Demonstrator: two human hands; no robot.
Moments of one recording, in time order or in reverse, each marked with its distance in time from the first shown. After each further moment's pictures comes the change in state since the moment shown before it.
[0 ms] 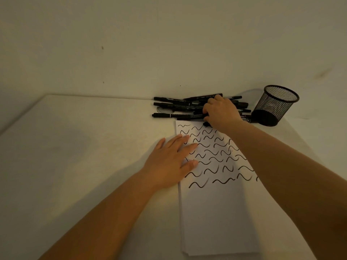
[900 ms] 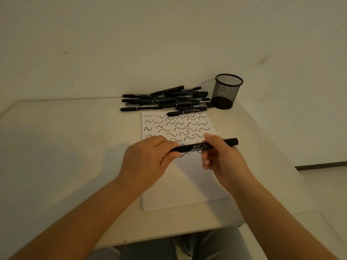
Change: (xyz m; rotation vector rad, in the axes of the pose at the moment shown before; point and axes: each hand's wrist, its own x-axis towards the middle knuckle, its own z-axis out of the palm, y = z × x) left_hand -0.054 0.098 -0.033 -0.012 0.548 0.252; right_hand -0.218 -0.038 -0.086 2.058 0.117 0.837
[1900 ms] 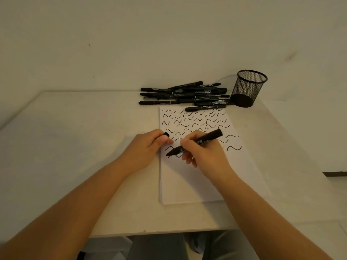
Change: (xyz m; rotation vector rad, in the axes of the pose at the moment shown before) left_hand -0.014 -0.074 0.012 -0.479 -0.248 -0.434; right_hand 0.017 0.030 0.058 -0.401 -0.167 -0.202
